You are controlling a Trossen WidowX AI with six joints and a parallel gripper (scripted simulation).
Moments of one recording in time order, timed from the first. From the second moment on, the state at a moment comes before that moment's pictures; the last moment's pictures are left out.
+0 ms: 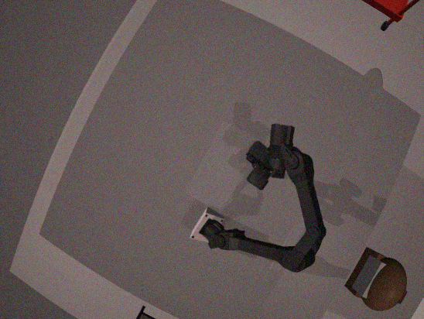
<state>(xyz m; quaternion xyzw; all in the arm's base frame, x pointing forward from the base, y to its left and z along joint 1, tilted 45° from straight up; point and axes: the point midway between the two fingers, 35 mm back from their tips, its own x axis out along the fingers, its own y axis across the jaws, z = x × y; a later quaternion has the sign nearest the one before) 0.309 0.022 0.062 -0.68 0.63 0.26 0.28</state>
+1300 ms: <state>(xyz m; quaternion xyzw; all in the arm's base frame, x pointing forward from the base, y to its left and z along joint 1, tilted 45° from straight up) 0.308 0.023 0.063 -0.71 0.59 0.33 0.20</state>
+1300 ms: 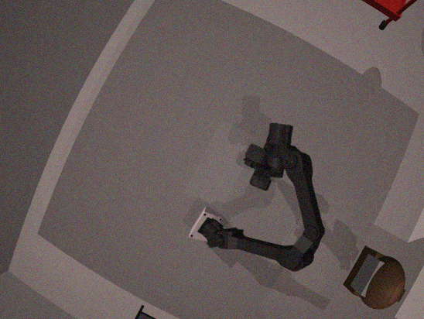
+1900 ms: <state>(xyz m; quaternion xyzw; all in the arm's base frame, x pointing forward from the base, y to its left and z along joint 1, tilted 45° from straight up) 0.312 0.022 0.061 -0.72 0.56 0.38 0.14</state>
